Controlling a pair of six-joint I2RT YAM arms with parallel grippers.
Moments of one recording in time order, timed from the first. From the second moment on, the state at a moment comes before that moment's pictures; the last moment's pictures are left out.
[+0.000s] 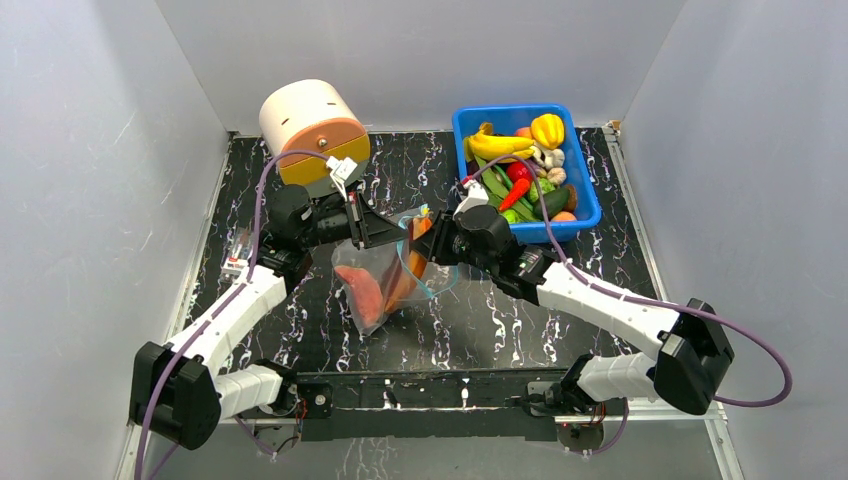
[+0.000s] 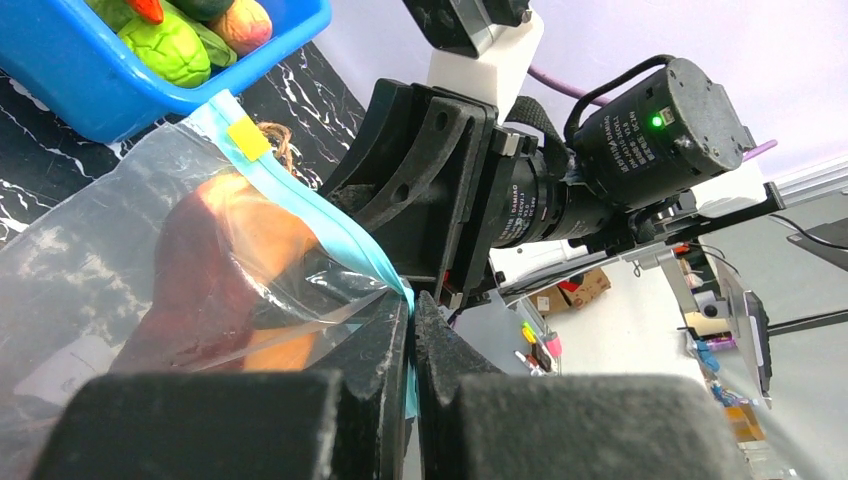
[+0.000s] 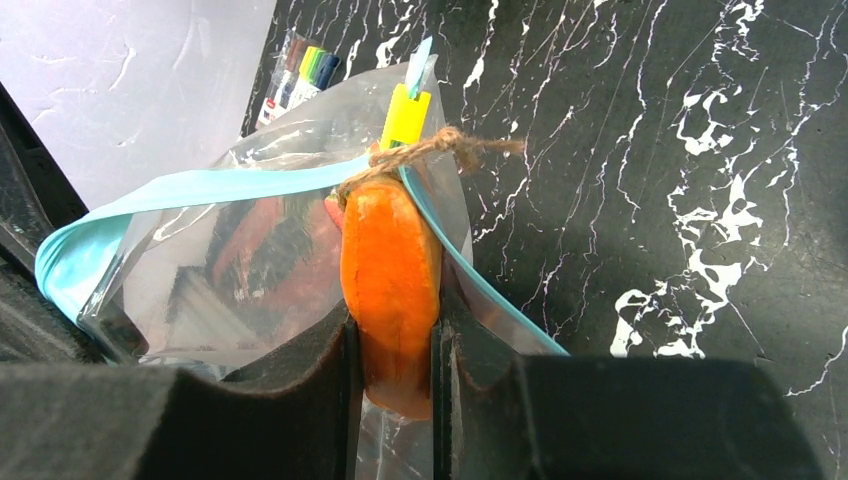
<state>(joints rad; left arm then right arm) -0.38 1.15 0.78 0.27 0.91 -0.84 0.84 1.27 0.93 -0.06 0.06 0.76</state>
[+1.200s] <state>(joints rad) -0.38 1.16 0.77 0.18 0.77 -0.67 0.84 1.17 0.91 -0.11 0.03 0.78</state>
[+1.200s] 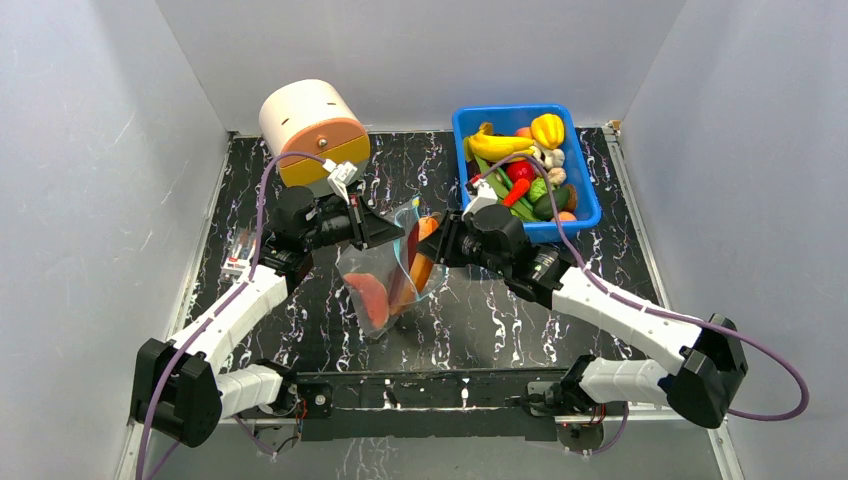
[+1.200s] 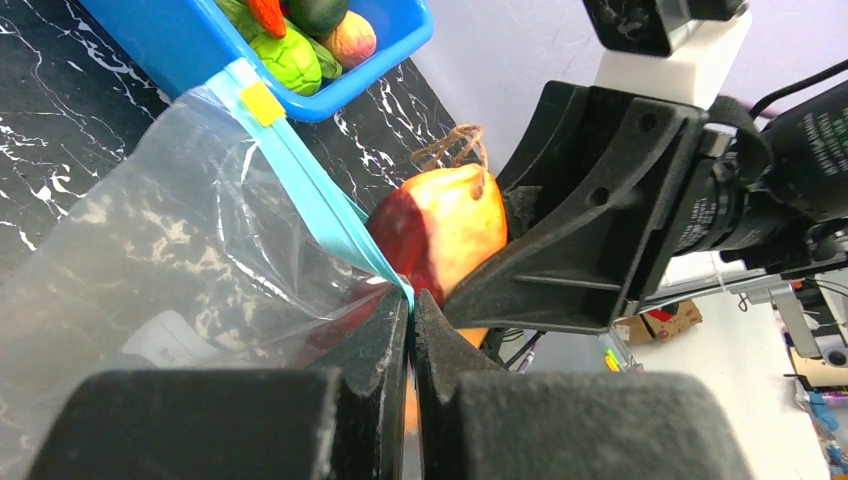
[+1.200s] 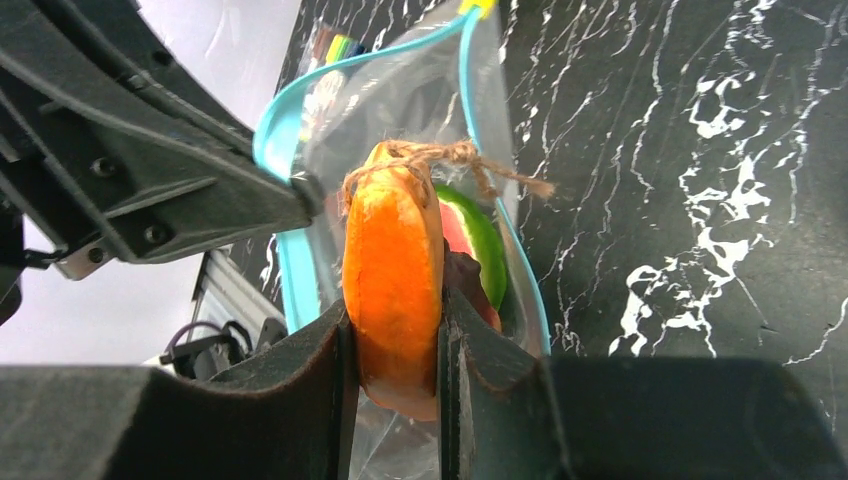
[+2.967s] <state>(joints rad) -0.41 1.09 0.68 0.33 0.80 -0.69 0.81 1.32 1.10 -0.46 0.00 0.40</state>
